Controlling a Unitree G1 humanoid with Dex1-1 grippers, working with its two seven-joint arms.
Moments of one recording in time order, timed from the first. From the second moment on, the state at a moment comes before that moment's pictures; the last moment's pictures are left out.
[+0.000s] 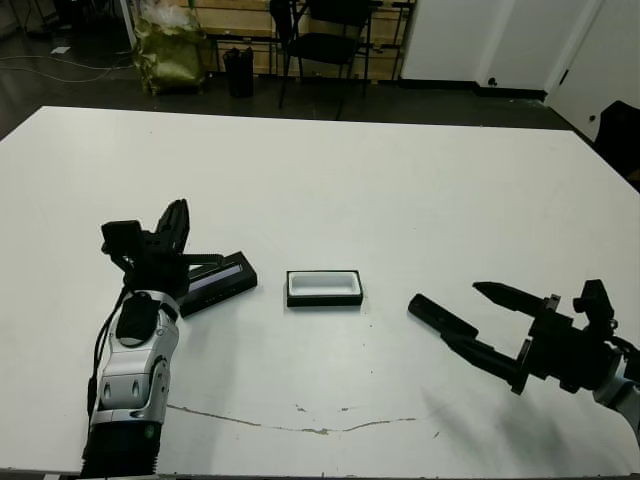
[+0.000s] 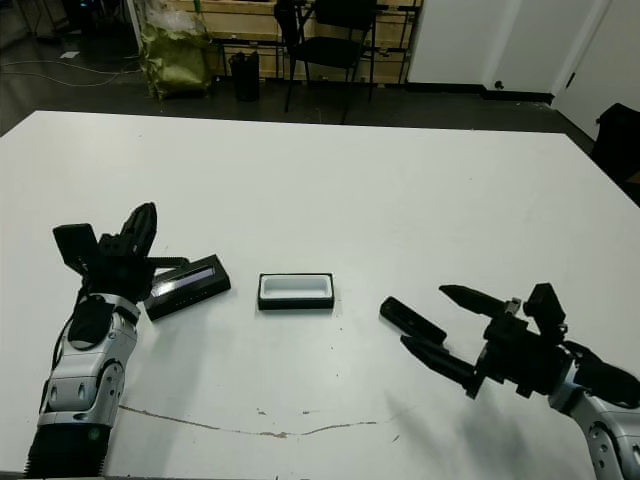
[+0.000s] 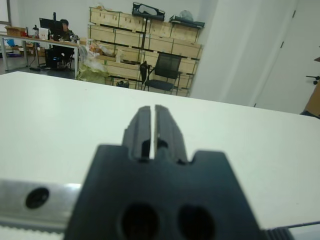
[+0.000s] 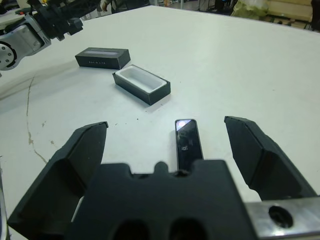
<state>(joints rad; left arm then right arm) -0.16 0.13 0.14 0.05 -0.19 0.00 -0.10 0.13 -0.67 -0.15 -0.04 0.51 0.25 1.01</state>
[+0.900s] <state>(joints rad) -0.16 0.13 0.14 0.05 -0.19 0.00 -0.10 0.07 -0.71 -0.11 -0.02 0.45 0.40 0.98</state>
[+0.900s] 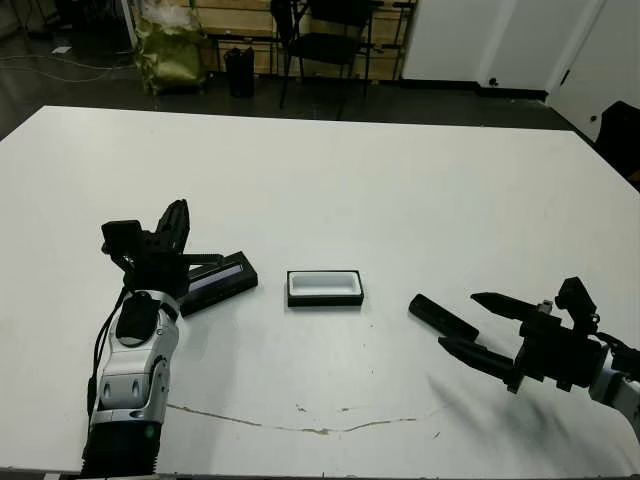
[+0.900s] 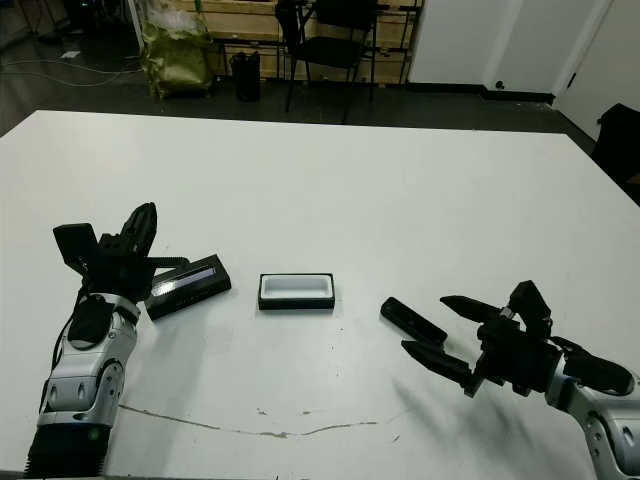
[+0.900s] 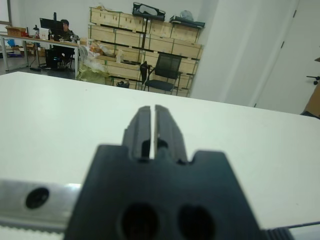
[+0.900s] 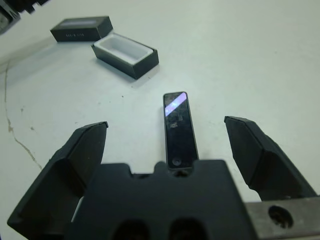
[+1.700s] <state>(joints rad) -0.16 0.13 0.14 0.05 -0.18 0.00 -0.09 0.04 -0.70 -0.05 0.03 0.37 0.36 0.97</state>
